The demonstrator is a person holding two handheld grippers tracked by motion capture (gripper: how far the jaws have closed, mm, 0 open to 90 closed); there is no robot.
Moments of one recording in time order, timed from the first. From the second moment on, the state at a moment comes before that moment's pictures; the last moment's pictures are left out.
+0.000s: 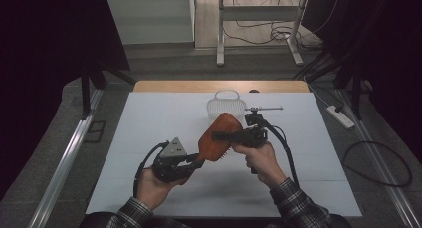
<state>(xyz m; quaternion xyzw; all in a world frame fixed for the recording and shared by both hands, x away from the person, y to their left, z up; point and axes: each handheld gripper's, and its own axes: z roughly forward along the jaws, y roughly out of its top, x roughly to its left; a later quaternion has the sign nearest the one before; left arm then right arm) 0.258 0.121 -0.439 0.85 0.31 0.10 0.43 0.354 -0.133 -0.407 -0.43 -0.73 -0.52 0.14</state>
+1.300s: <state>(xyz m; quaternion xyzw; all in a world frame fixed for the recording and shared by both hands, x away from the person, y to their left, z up) 0.267 0.134 -0.442 0.84 0.34 0.08 0.42 0.349 -0.135 -0.392 -0.39 -0.73 -0.55 0.12</state>
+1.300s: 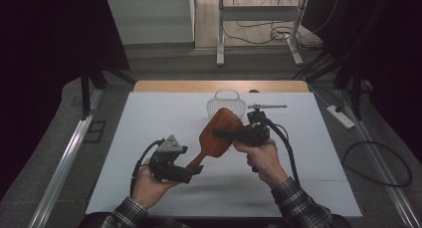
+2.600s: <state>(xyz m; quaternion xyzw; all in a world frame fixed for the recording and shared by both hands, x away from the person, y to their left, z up) 0.237 0.222 -0.455 0.80 0.39 0.08 0.45 0.377 -0.147 -0.371 -0.41 -0.72 -0.56 0.05</state>
